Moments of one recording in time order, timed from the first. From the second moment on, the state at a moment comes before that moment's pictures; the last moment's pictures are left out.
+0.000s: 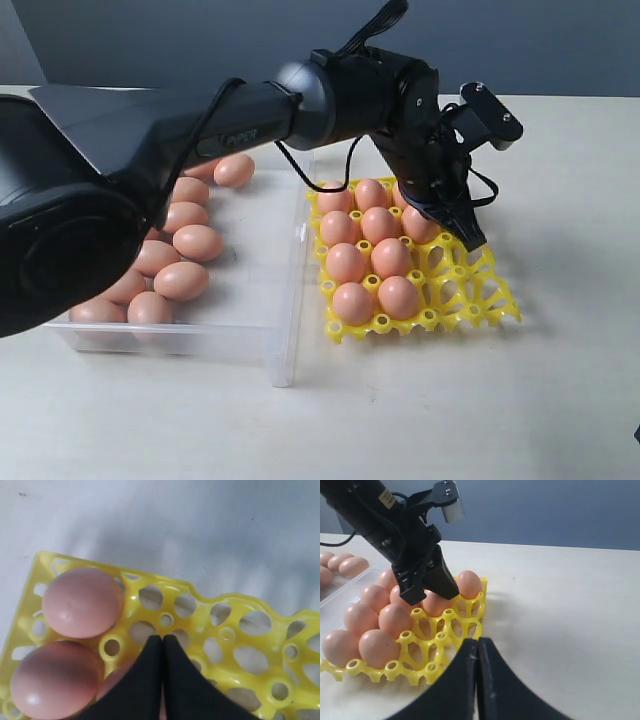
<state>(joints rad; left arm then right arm) -0.69 2.36 -2.02 -0.19 0.77 0.46 0.25 0.00 0.00 0.04 0.32 0.03</state>
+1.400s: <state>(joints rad) -0.17 2.06 -1.66 -0.19 0.71 0.39 0.25 0.00 0.00 0.04 0.32 0.03</state>
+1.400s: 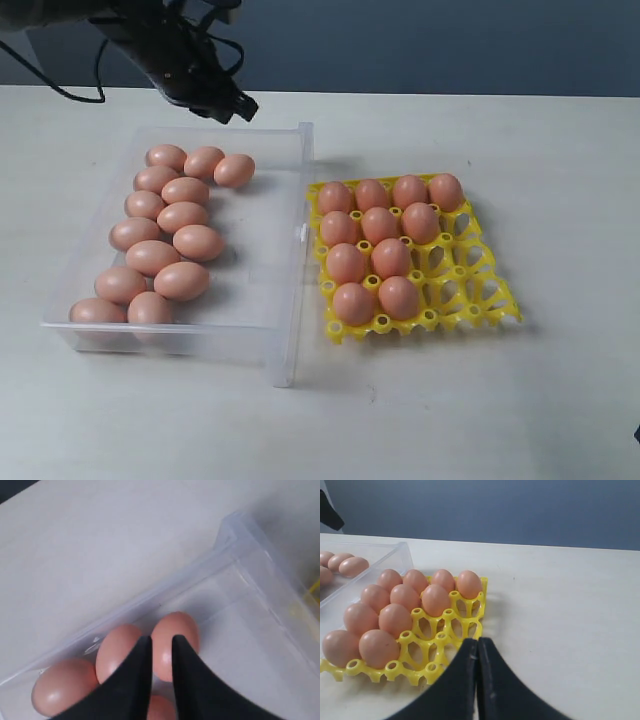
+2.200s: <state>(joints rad) -0.19 2.21 -1.66 -0.26 0.65 0.52 0.25 0.00 0.00 0.04 0.32 0.03</state>
